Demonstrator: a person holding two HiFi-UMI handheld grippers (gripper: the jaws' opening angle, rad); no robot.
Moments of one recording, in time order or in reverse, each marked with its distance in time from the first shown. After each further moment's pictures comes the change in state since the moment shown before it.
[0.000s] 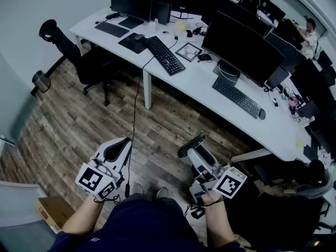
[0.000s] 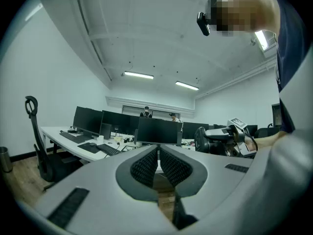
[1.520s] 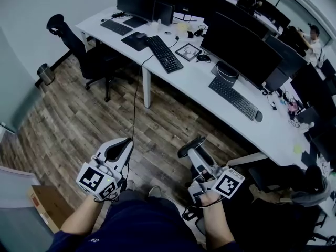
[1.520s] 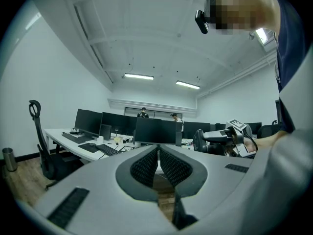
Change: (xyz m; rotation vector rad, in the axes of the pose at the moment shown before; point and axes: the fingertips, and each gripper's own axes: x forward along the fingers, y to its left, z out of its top) left arm 0.005 -0.073 -0.009 0.020 -0.013 0.047; right arm -0.062 -0.019 0.009 0.014 0.021 0.033
